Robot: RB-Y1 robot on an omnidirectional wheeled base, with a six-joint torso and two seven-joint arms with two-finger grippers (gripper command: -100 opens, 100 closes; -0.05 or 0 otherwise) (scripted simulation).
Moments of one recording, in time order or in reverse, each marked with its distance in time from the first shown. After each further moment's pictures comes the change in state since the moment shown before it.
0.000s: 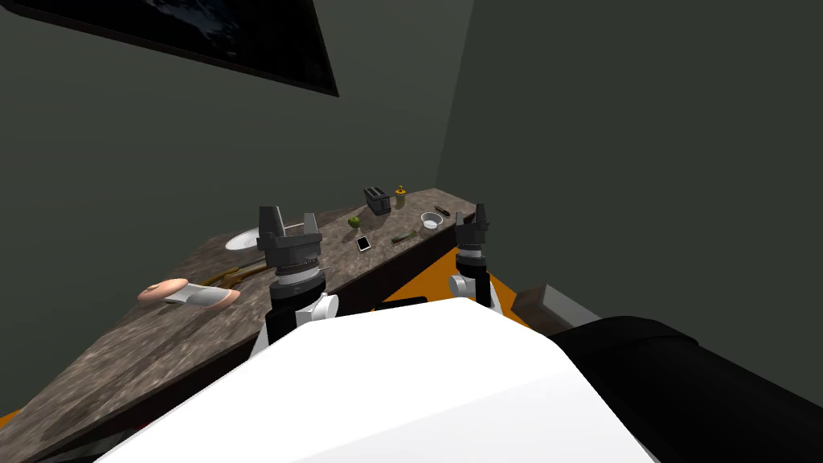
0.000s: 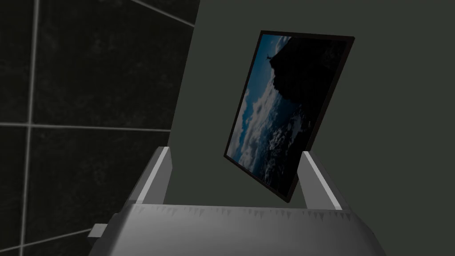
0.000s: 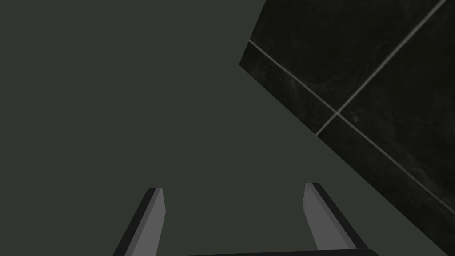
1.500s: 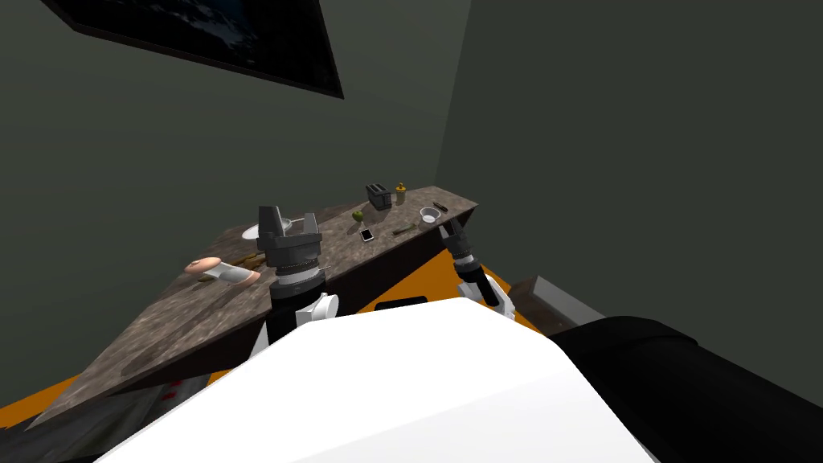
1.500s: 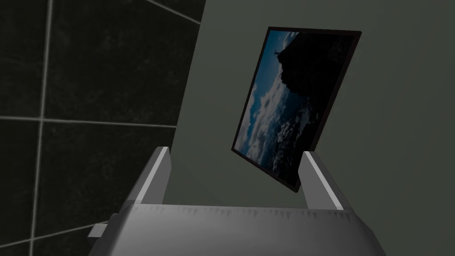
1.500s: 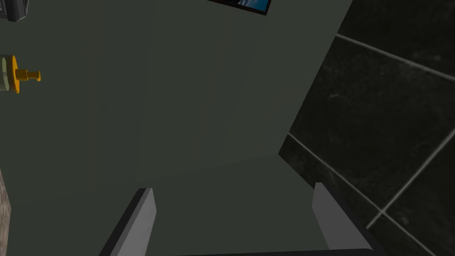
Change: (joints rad) left arm 0.000 0.000 0.000 0.000 0.000 0.000 0.000; right arm 0.005 -0.412 0.088 0.124 -0.043 -0.044 -0.033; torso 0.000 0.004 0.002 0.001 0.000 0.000
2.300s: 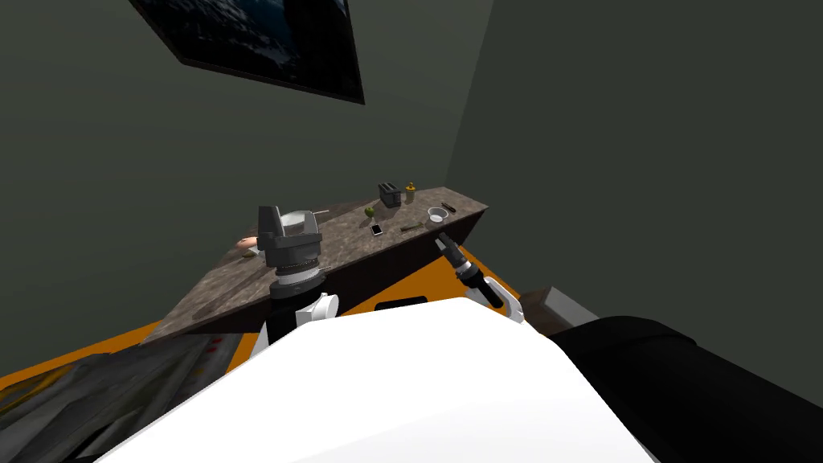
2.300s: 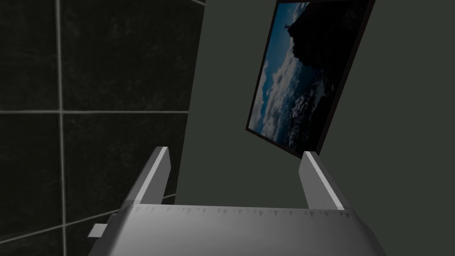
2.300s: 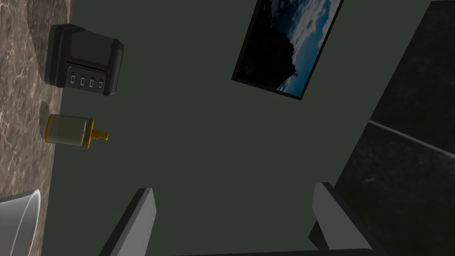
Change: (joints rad) left arm 0.000 0.000 0.000 0.000 0.000 0.000 0.000; right arm 0.015 -0.211 0.058 0.131 0.055 -0.041 -0.002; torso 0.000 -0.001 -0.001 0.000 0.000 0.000
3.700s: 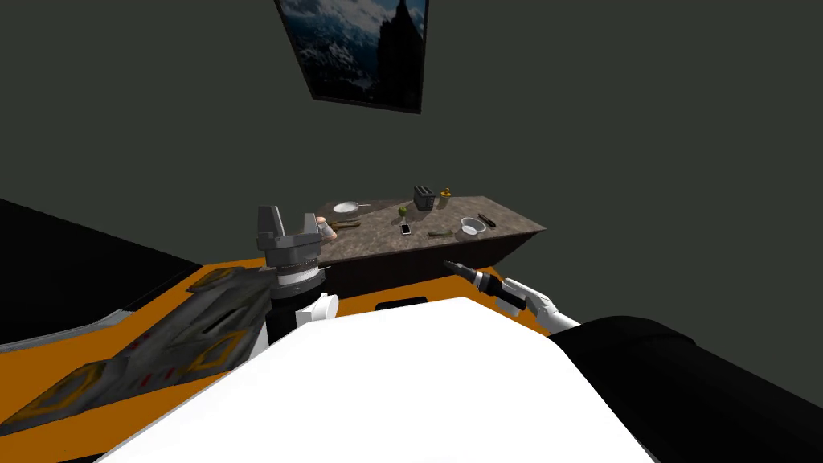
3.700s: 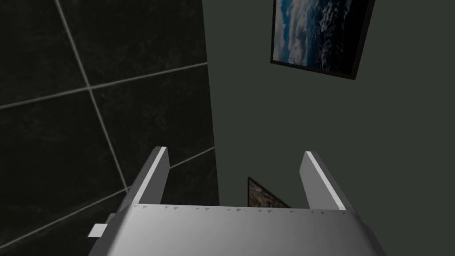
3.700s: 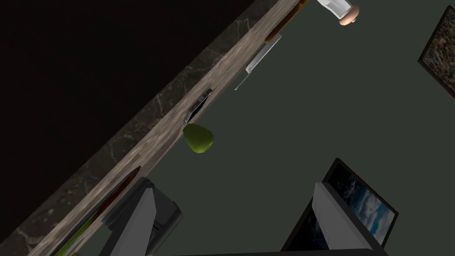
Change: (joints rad) left arm 0.000 0.000 0.000 0.000 0.000 0.000 0.000; right arm 0.007 -0.421 0.093 0.323 0.198 -0.092 -0.003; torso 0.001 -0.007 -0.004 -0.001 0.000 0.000
